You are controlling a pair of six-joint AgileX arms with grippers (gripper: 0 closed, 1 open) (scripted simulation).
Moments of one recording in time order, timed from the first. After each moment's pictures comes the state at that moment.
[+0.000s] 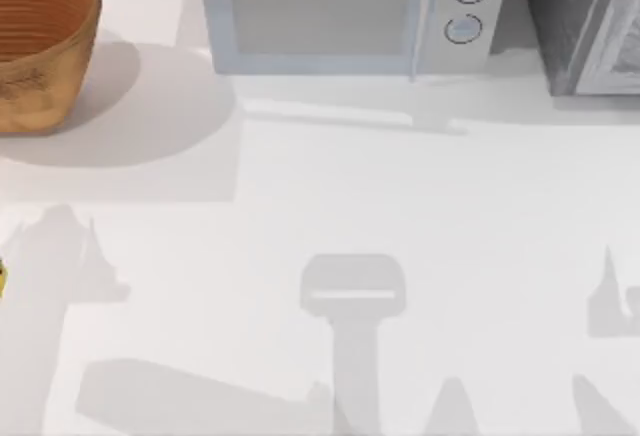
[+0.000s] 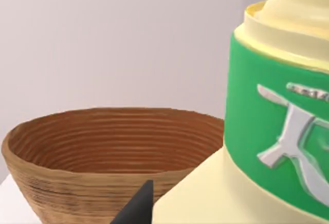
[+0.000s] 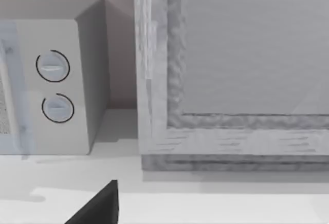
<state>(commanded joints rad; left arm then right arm) 0.03 0.20 0.18 0.07 0.03 0.00 0.00 0.00 0.00 0.00 0.00 0.00</state>
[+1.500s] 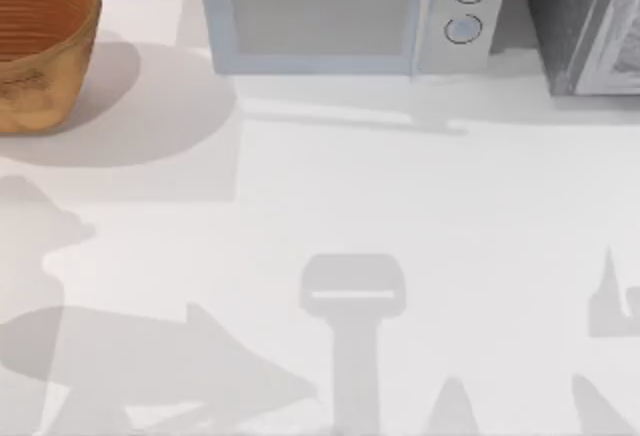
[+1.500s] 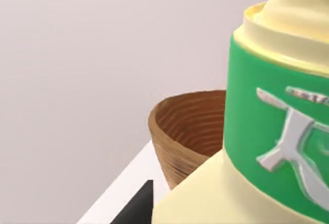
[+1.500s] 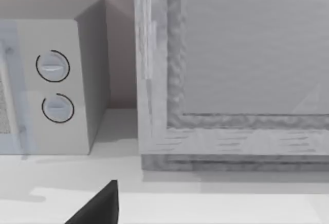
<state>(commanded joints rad) 0.06 0.77 0.19 0.59 -0.31 0.01 0.00 0.00 0.00 0.00 0.00 0.00</state>
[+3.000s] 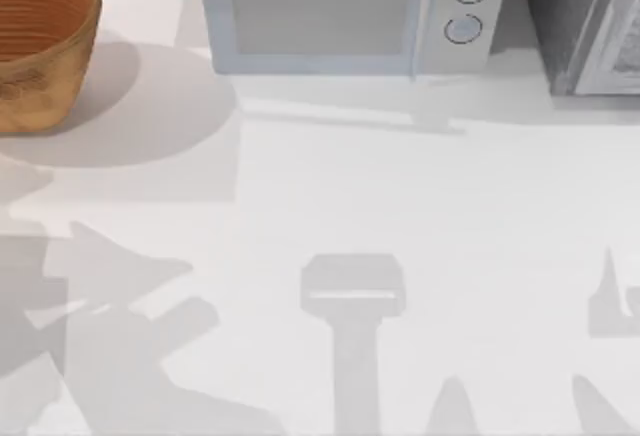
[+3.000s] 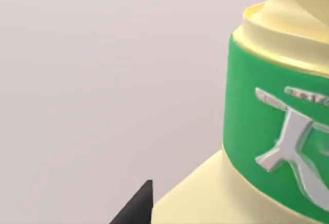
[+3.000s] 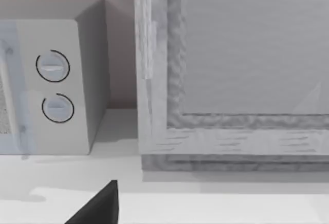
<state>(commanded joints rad) 0.15 1.57 0.34 1.23 -0.43 0.02 0.00 0.00 0.00 0.00 0.00 0.00</state>
